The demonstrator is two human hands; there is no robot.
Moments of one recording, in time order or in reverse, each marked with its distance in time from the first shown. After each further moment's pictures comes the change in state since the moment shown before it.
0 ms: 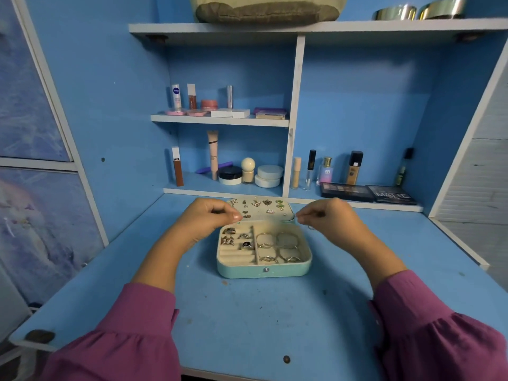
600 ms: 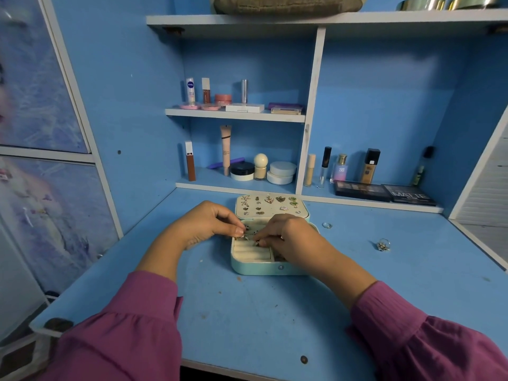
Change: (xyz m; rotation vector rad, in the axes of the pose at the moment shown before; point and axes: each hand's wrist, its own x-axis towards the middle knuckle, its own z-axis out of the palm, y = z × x) left_hand -0.001 -0.020 -0.021 0.034 -0.196 -0.057; right_hand -0.014 -0.046 0.065 -0.219 -0.229 -0.399
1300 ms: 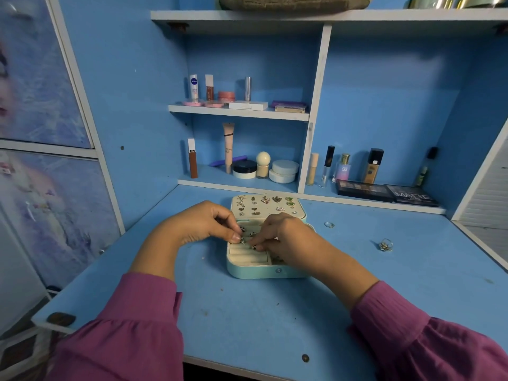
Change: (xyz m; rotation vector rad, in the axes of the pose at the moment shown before) left_hand -0.008 0.005 -0.009 0.116 -0.107 -0.025; right_hand 0.003 -0.008 0.000 0.008 -0.081 -0.059
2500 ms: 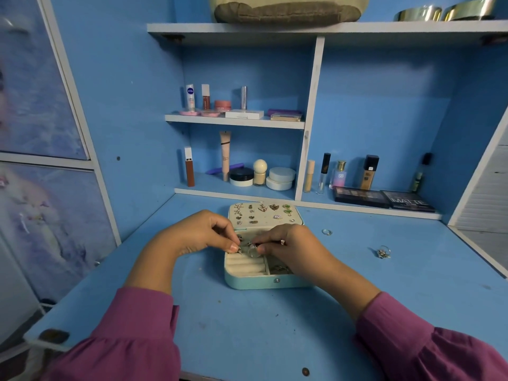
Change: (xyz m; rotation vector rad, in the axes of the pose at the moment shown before) left_hand -0.001 0.000 -0.001 0.013 -0.022 0.031; right_hand -0.004 0.009 0.006 0.332 0.110 0.258
